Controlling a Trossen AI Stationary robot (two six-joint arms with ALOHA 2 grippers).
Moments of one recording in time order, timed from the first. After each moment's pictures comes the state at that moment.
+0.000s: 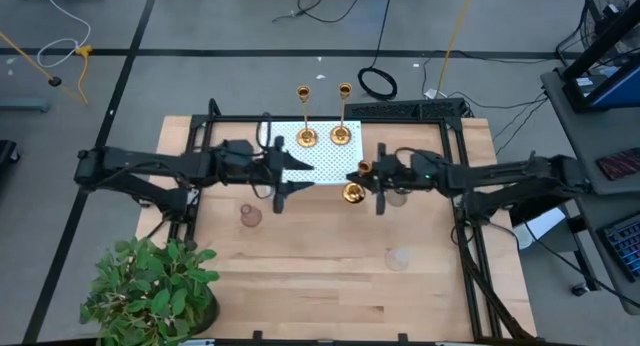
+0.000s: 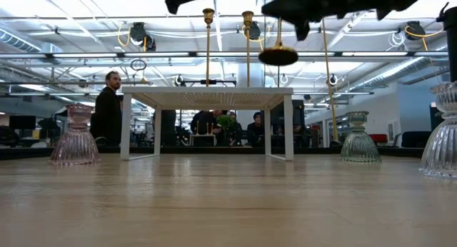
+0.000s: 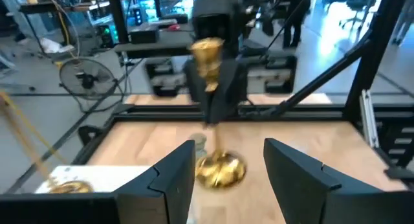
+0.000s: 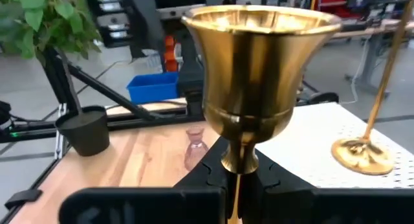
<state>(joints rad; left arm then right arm) 0.03 1.24 0.96 0.11 0.00 0.03 -0.07 1.16 0.68 0.42 -0.03 0.10</state>
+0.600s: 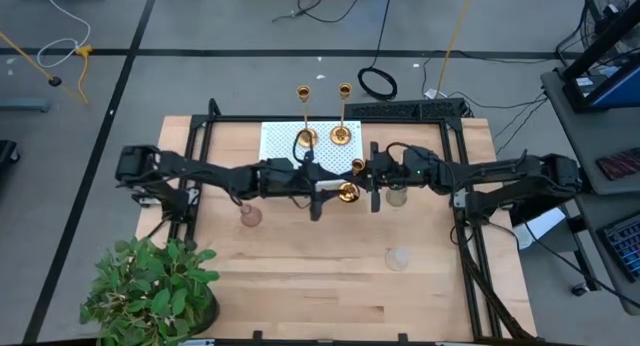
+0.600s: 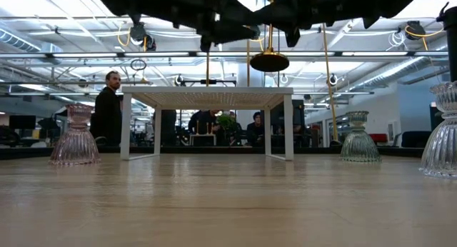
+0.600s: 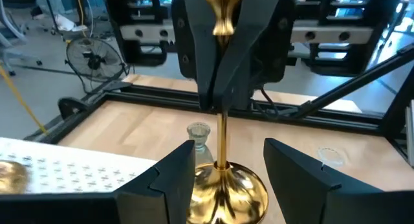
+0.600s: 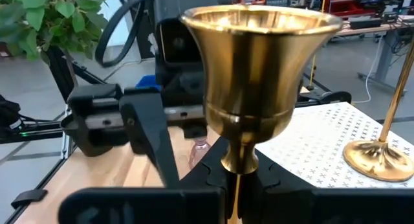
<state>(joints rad) 0.02 1.60 0.96 0.49 -0.08 -0.09 -0.12 1.22 0.69 0.47 -0.11 0.11</state>
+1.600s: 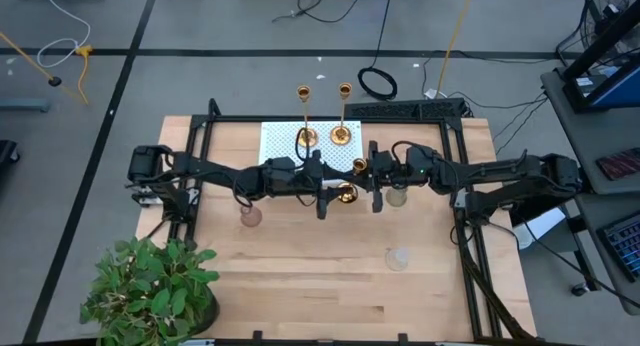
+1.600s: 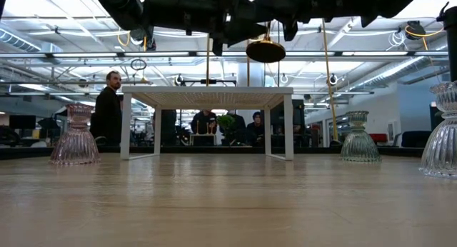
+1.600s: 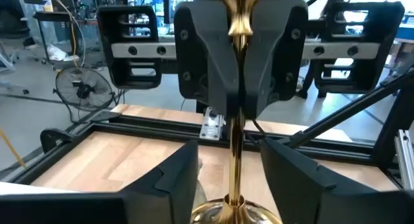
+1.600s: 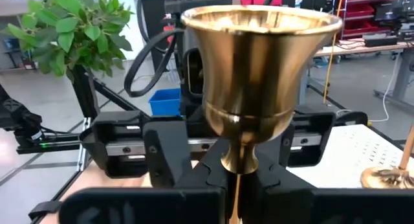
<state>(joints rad) 0.04 1.69 0.96 0.71 -0.02 -0.08 -0.12 1.22 0.69 0.54 -0.16 0.12</state>
